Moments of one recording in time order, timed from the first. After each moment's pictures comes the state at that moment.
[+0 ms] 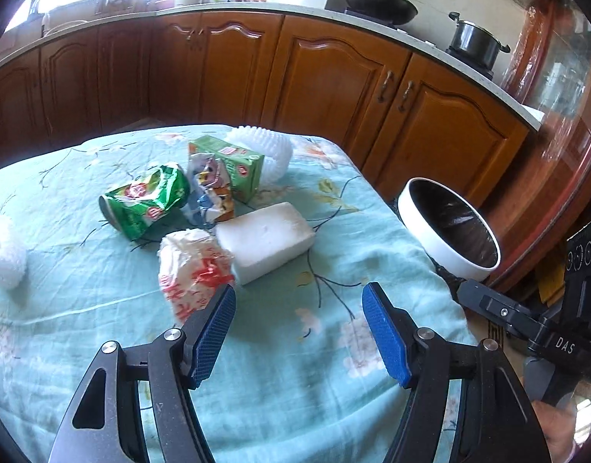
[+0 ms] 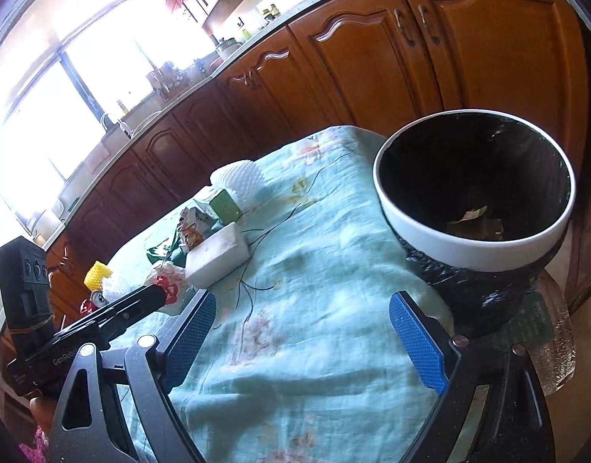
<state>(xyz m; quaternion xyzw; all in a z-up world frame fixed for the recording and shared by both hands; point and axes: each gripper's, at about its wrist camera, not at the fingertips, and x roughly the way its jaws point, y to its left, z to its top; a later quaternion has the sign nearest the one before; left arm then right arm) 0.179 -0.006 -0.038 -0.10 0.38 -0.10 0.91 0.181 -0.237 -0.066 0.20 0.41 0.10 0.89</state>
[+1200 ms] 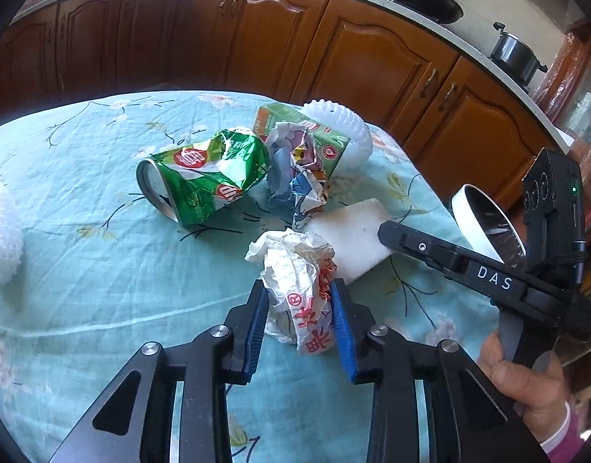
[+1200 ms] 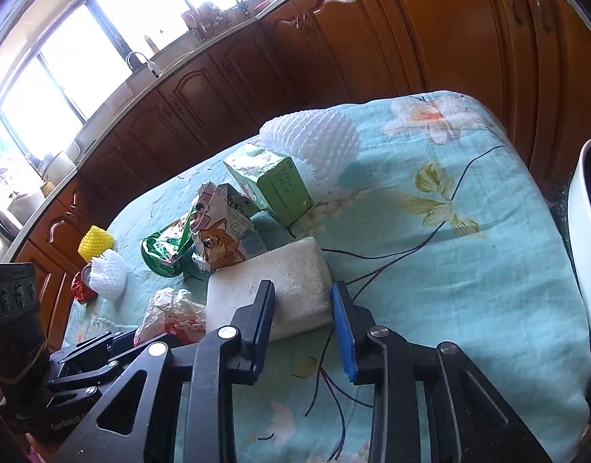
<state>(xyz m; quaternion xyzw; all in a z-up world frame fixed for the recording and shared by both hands) 0.230 0.046 -0.078 -0.13 0.42 -0.09 0.89 0.288 -0.142 -0.104 0.14 0.46 0.18 0.86</state>
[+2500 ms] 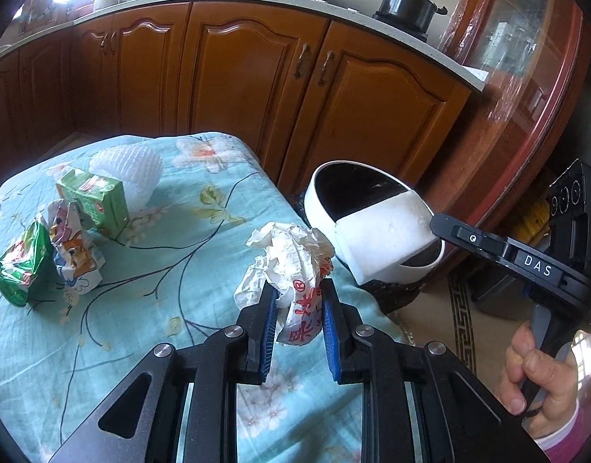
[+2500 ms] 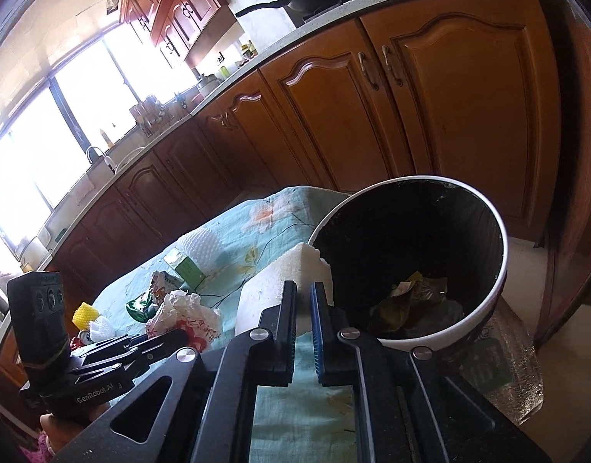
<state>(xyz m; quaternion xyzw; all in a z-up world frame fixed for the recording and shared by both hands) 0.246 -0.089 -0.045 -0.06 0.39 -0.24 0.89 0.190 -0.322 -0.028 0.20 0.35 0.05 0.91</state>
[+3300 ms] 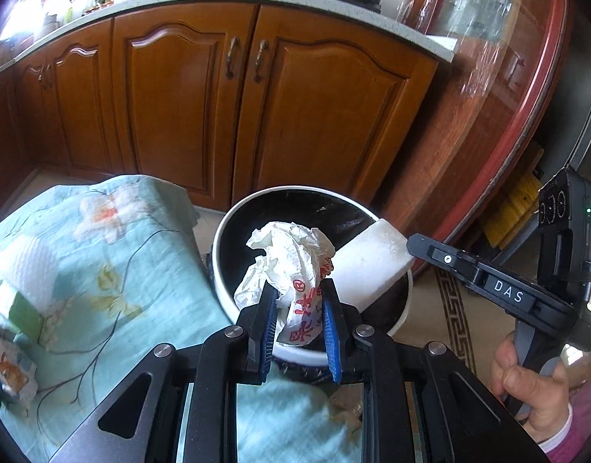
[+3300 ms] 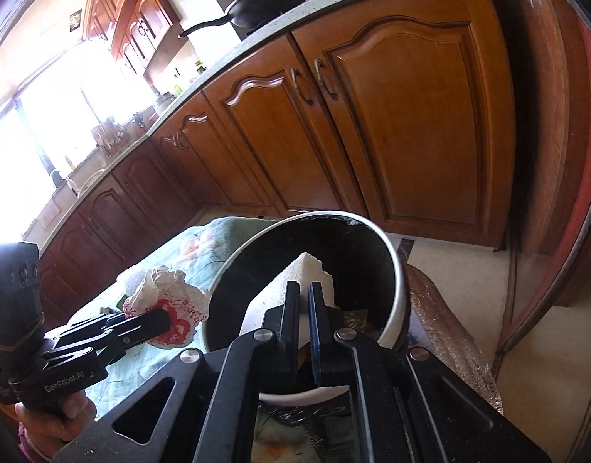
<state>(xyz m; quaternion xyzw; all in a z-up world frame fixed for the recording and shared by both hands) 0.331 -0.207 -0.042 0.00 0.40 -0.30 0.87 0.211 -0.405 -0.040 0.21 0.36 -0.03 0.91</state>
